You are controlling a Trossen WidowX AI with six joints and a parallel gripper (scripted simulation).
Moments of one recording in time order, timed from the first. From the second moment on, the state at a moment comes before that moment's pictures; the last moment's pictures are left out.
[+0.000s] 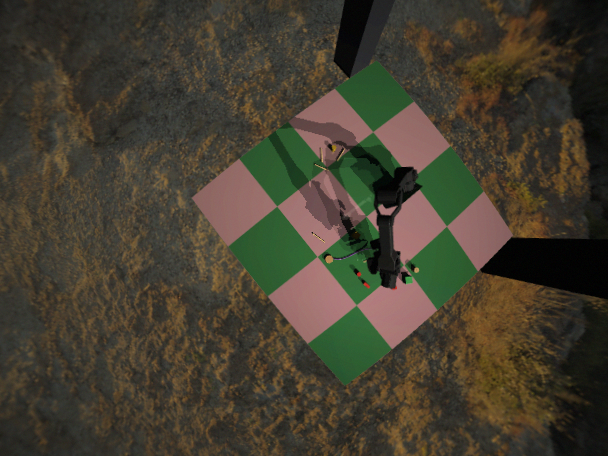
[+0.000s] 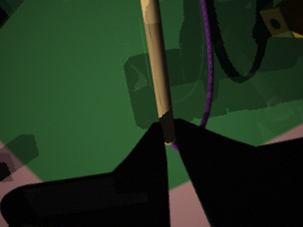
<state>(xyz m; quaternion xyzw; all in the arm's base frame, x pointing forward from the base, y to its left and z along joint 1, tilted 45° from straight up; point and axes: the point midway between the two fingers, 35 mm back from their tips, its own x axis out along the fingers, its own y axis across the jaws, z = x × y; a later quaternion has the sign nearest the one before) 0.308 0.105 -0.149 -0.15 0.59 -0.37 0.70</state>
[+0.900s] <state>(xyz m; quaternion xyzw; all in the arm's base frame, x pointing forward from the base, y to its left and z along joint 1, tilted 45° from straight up) 0.330 0.100 -0.144 0.19 0.35 -0.60 0.69</state>
